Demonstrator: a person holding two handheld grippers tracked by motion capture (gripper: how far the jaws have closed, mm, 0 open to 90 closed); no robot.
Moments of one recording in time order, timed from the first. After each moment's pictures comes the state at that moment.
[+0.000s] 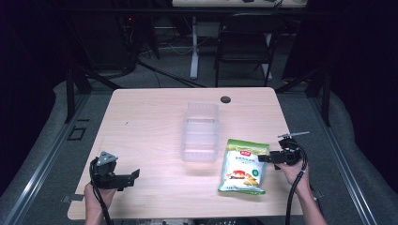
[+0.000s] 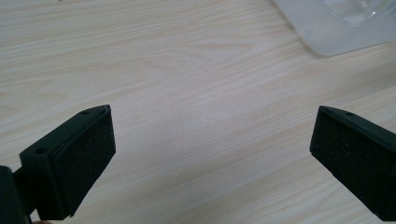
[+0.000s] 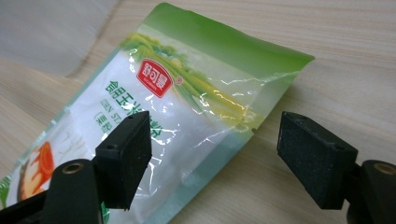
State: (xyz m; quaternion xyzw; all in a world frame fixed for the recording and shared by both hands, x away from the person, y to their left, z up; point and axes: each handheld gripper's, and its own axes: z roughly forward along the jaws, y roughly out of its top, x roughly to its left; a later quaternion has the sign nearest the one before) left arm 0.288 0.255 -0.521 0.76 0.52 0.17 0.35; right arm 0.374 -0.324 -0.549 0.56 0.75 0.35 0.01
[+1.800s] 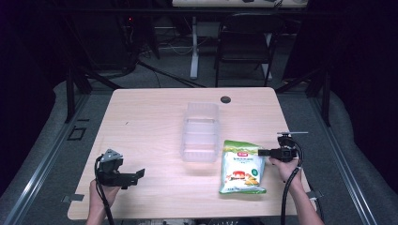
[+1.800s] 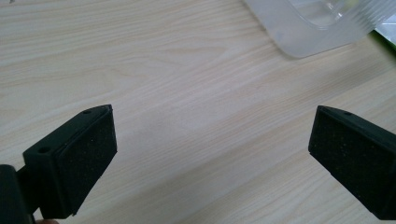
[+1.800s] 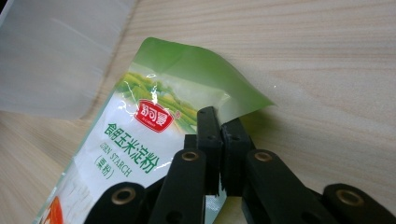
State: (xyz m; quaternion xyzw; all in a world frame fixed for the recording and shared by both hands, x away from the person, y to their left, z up) left arm 0.297 0.247 -0.522 0.77 0.50 0.14 0.37; right arm 0.387 -0.321 -0.561 0.60 0.70 0.39 -0.02
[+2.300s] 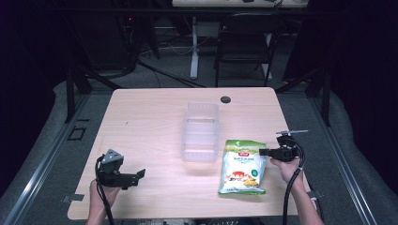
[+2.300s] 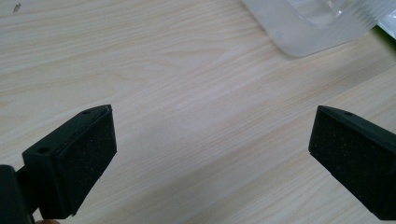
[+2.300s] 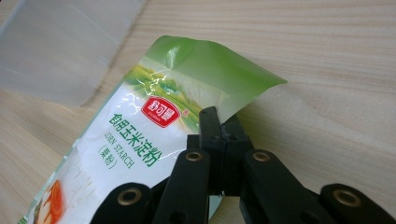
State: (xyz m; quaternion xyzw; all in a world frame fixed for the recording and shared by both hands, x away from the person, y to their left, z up) left arm 0.295 0.245 -0.521 0.78 0.48 0.15 0.37; right arm 0.378 -0.315 -0.543 0.57 0.73 0.37 0.03
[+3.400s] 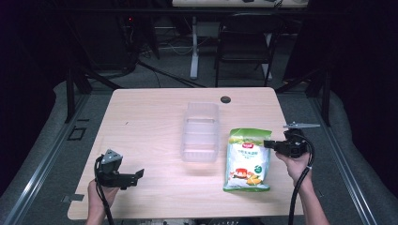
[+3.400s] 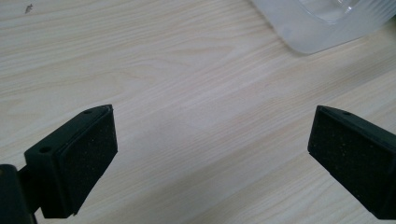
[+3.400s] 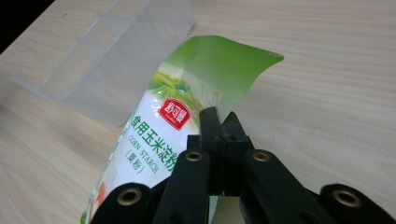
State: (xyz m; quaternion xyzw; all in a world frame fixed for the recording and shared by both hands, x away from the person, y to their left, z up) left arm 0.295 0.248 -0.522 0.78 0.49 0.16 0.36; right arm 0.357 -0.311 -0.484 0.53 0.74 0.41 0.10
